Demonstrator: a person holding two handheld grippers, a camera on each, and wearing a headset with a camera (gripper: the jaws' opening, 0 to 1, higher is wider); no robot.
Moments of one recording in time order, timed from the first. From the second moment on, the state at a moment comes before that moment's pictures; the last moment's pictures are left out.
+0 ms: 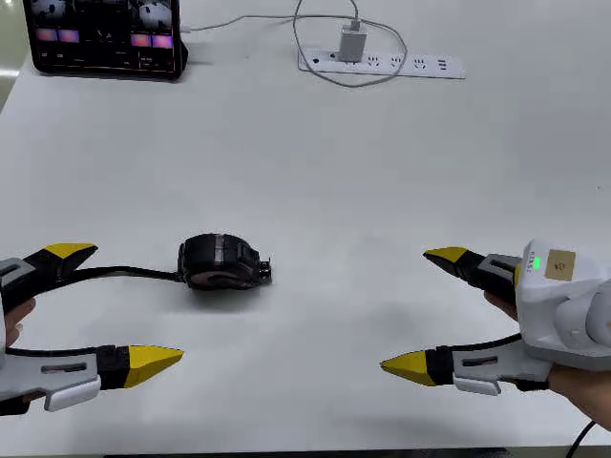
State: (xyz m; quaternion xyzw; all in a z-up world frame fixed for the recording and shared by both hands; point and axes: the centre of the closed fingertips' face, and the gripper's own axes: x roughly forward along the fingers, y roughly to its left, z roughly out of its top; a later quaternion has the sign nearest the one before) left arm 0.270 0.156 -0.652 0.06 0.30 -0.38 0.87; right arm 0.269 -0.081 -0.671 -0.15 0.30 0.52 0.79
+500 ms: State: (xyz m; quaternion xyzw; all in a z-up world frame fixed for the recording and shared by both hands) left arm 0.286 0.140 -0.661 0.07 0.29 -0.39 0.87; right arm 0.284 -0.068 -0.679 -0.16 0.29 0.54 0.78
